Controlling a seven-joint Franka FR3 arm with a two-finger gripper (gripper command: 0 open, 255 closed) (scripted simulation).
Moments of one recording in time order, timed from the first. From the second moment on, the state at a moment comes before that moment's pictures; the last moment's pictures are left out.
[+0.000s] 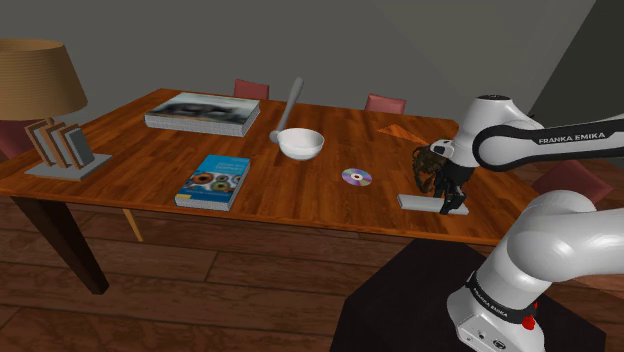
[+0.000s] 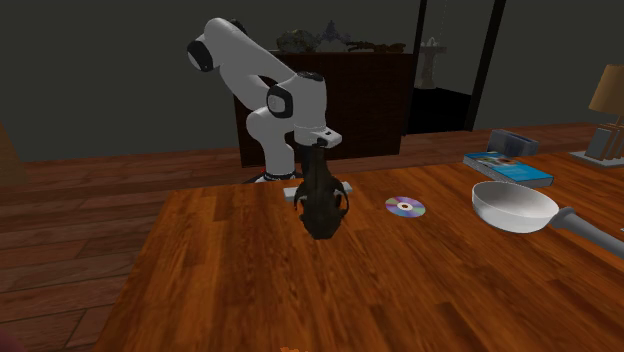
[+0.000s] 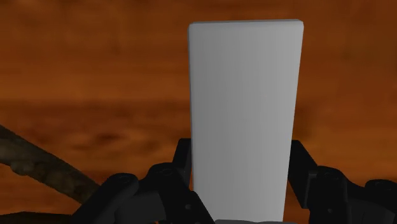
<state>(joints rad) -0.02 -0.94 -0.61 -3.03 -0.57 2.11 -0.91</state>
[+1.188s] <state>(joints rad) 0.00 -1.03 -0.54 -2.95 -0.49 1.94 -0.92</state>
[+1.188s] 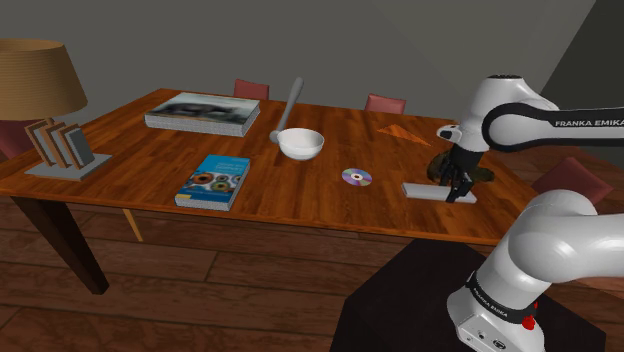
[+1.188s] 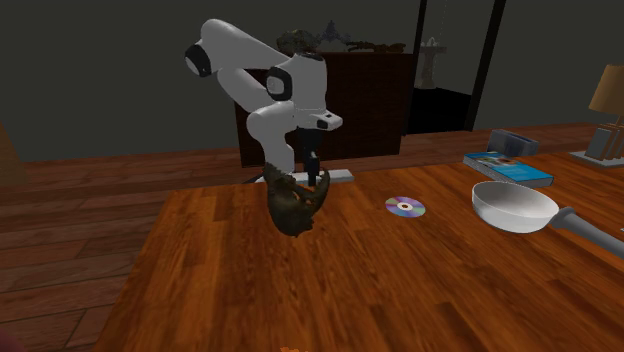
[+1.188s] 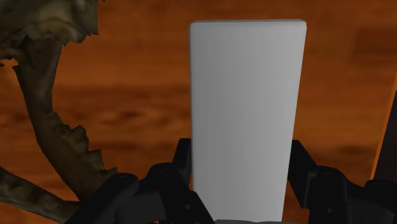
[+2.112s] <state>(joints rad) 0.04 -1.08 -0.45 -2.80 -0.40 1.74 -0.92</state>
